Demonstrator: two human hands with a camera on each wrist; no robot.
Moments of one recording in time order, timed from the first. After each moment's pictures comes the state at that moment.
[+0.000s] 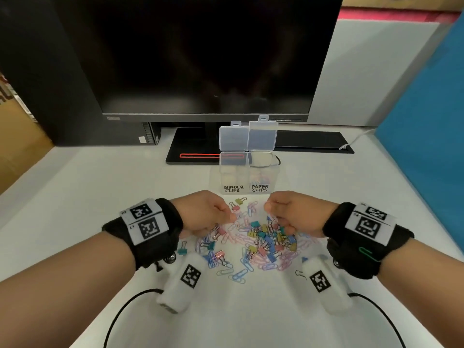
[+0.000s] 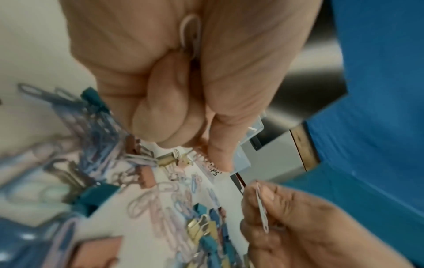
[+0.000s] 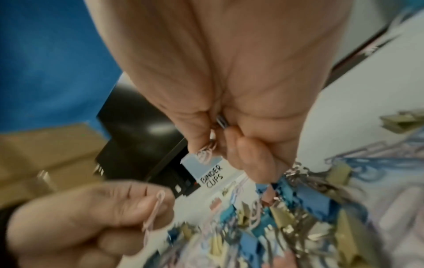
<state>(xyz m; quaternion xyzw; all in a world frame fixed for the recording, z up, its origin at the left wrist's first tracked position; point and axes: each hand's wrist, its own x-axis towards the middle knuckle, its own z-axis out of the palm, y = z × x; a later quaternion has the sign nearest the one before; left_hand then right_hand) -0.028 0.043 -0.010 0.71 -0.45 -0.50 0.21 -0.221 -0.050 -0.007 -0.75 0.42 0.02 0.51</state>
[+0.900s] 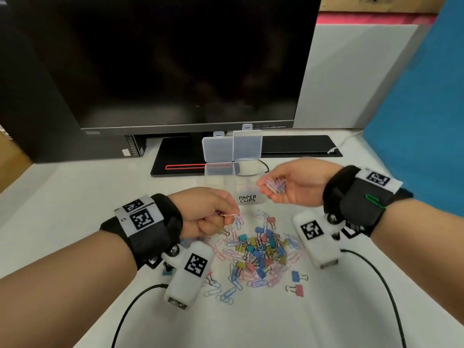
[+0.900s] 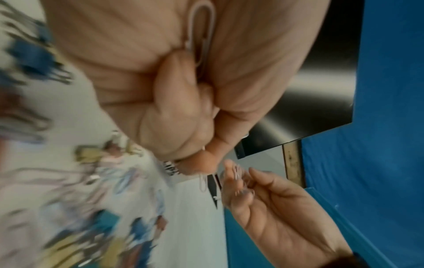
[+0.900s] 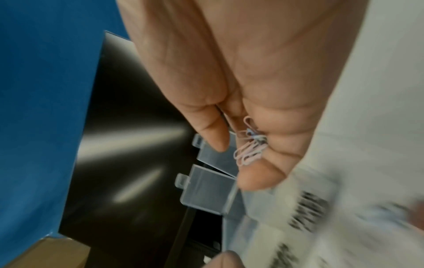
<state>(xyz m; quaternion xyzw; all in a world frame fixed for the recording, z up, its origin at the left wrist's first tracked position) -0.041 0.005 0.009 0.59 -0.31 -0.67 0.33 -0.221 -0.100 0.043 -0.48 0.43 -0.10 0.76</state>
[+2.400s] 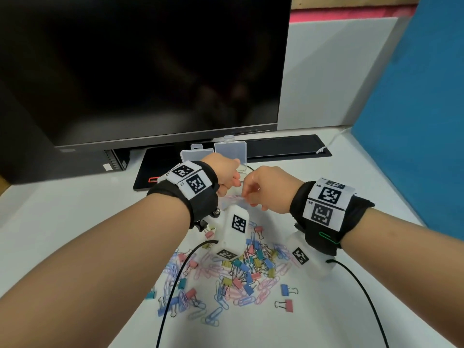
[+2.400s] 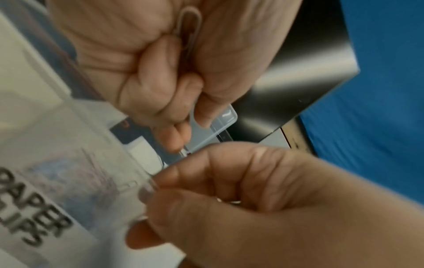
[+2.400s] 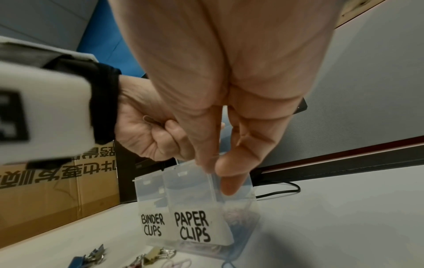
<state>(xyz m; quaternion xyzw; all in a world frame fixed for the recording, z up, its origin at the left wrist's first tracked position) -0.079 -0.095 0.035 0.76 -0.34 -0.46 0.31 -0.210 -0.113 0.020 -0.88 0.39 -0.05 0.27</state>
